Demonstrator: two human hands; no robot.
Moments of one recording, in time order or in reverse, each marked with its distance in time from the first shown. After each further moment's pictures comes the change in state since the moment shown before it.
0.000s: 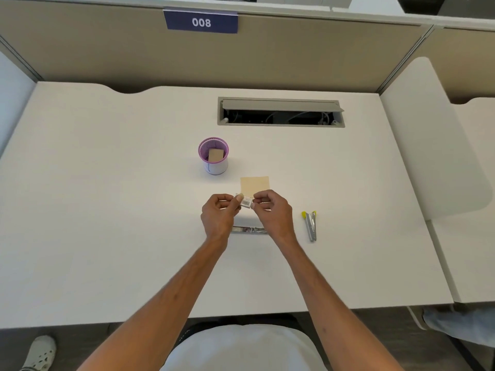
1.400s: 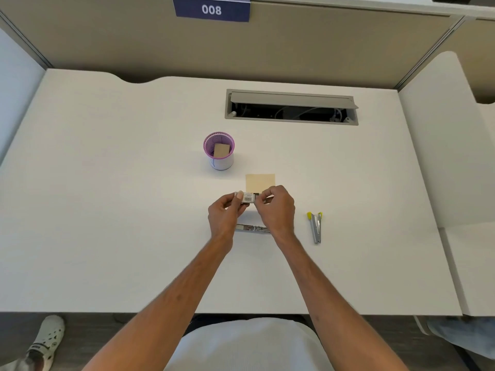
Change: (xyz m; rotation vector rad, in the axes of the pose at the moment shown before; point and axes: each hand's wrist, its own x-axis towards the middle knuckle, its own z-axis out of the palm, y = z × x) left_hand -0.005 -0.003 0.008 -0.231 -0.077 -0.082; right_hand 0.022 0.002 0.012 -0.261 0.073 -0.027
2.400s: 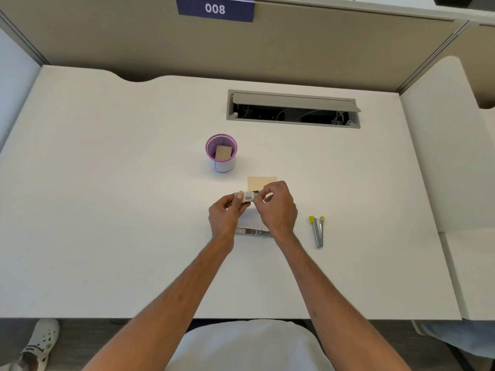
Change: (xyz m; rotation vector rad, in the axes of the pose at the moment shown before) left_hand 0.013 0.002 -0.002 -0.030 -0.006 -0.006; right_hand 0.011 -0.008 0.011 -0.123 0.038 -0.026
